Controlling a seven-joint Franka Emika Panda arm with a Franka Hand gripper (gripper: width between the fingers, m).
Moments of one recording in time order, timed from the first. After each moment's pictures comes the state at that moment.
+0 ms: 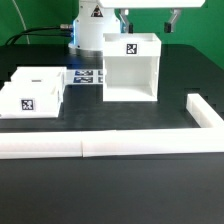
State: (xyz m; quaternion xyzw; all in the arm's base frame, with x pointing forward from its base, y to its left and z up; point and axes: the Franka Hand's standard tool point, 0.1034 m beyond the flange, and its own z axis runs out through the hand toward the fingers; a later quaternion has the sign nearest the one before) arm 0.425 0.092 0.121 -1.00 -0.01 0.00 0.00
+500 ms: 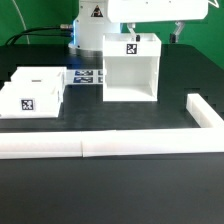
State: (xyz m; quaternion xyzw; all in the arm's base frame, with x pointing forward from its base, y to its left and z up) arm 0.405 0.103 0.101 -1.00 -0.01 0.00 0.01
